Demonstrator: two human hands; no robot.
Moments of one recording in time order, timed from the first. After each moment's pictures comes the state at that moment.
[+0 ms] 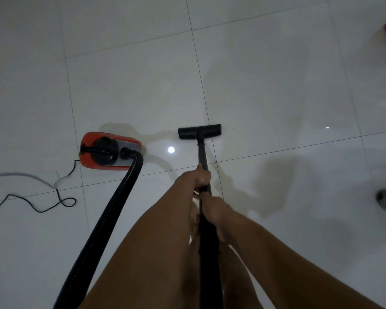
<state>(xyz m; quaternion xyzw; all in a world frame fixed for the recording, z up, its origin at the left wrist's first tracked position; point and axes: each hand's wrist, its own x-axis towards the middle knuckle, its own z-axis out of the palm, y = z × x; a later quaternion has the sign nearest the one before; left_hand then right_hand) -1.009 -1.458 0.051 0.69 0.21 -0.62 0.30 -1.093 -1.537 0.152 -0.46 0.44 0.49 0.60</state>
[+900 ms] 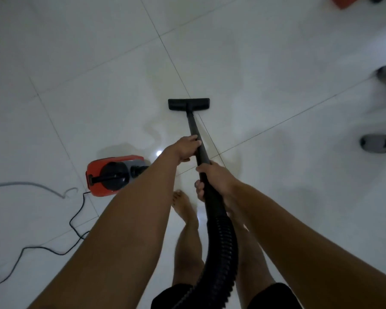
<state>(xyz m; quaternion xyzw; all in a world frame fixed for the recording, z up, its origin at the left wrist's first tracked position) -0.898 -1.376 0.101 0.72 0.10 -0.58 0.37 -1.012 -1.459 0.219 -0.34 0.52 0.33 0.71</state>
